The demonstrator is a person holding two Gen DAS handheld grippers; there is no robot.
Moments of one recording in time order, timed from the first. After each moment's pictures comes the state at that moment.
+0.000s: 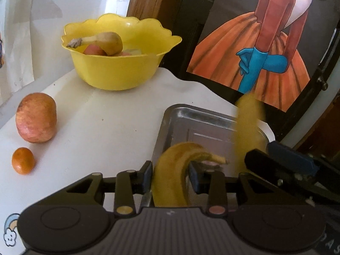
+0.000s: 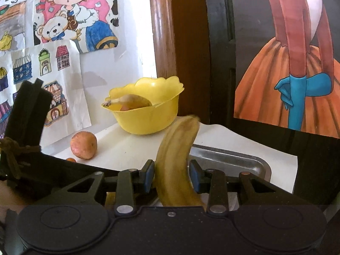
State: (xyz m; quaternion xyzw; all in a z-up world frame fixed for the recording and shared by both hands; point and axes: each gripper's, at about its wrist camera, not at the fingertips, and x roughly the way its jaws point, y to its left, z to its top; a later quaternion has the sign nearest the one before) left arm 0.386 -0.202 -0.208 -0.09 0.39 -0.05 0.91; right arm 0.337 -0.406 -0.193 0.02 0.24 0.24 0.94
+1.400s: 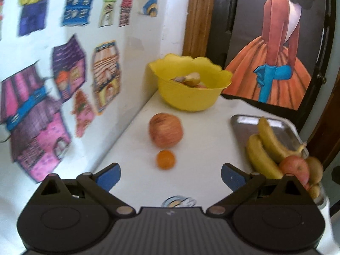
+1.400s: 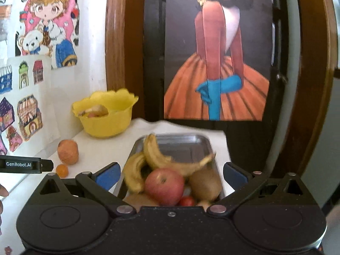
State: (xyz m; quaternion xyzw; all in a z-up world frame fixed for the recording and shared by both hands) left arm 0.270 -0.043 -0.160 -0.01 0.33 -0.02 0.95; right arm 0.170 -0.321 -0.159 0.04 0.23 -0.04 0.97
